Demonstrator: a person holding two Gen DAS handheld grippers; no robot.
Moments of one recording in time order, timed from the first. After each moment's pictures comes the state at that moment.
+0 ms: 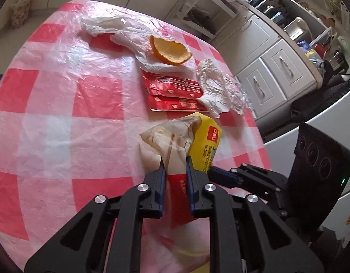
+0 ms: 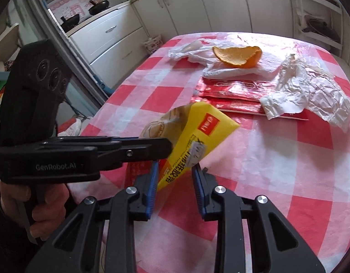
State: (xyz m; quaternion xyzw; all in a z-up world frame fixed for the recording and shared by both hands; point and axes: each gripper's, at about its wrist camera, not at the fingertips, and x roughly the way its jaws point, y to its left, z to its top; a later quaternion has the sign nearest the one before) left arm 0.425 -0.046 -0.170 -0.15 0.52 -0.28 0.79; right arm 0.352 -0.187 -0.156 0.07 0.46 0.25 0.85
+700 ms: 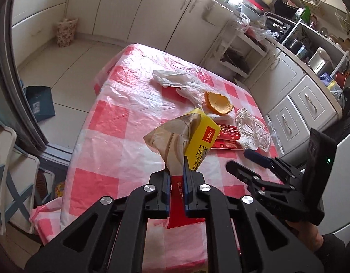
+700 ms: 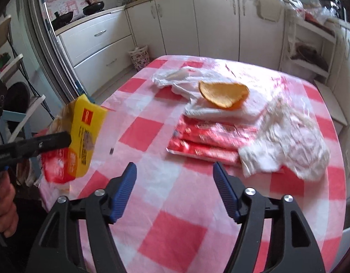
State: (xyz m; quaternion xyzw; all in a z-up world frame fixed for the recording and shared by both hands) left arm 0.399 0.042 -0.114 -0.16 0.44 -0.15 0.87; right arm 0.386 -0.171 -0.131 0.00 0.42 0.18 0.89
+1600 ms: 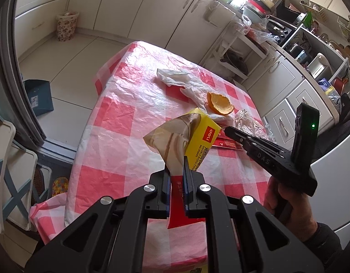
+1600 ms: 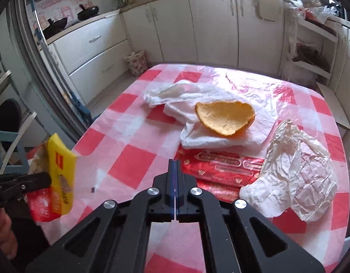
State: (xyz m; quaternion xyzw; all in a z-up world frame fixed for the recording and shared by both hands) left arm 0.399 0.049 -0.120 -0.18 0.45 -0.15 0.86; right arm 0.425 -0.181 -0.126 0.02 0.43 0.18 0.88
